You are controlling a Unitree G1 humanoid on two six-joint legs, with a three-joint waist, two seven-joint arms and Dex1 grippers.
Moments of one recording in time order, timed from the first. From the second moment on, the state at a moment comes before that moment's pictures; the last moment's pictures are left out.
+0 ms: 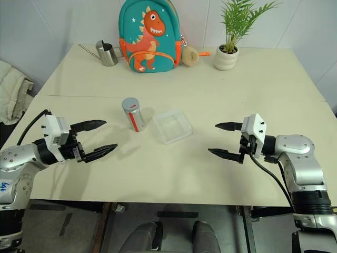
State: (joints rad) left arm -0.20 0.75 0.27 -0.15 -0.50 0.23 -0.93; right arm -0.41 -0.73 -0.09 0.09 0.41 0.10 1.24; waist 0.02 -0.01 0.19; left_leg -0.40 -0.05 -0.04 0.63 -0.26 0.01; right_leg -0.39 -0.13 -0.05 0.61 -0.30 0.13
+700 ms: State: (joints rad) left arm -0.06 0.18 0.09 -0.48 -0.15 0.43 -0.06; right arm -0.63 -0.59 -0.02 0.12 0.45 0.21 1.23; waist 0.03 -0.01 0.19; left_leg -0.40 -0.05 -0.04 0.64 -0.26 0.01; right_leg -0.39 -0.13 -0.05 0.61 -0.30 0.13
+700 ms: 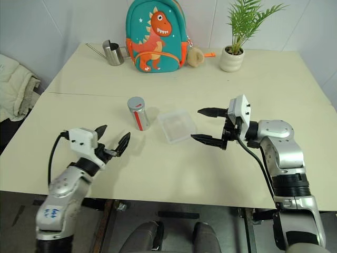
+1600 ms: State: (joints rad) left arm -0.41 0.00 -0.02 -0.07 0.08 0.29 0.16; right arm -0.58 -0.56 -0.01 -0.10 0.52 0.35 1.13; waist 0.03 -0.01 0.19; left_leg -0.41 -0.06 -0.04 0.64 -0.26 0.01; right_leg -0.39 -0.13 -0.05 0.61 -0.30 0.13
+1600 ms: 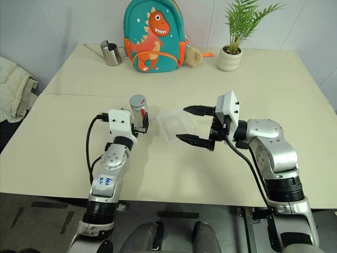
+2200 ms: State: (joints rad) left arm -0.48 -0.09 -0.04 0.00 0.20 0.37 0.30; right arm -0.58 -0.57 0.00 -0.09 0.52 0.35 1.17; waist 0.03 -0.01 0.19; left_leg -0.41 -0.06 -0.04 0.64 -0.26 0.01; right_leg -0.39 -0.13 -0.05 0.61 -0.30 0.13
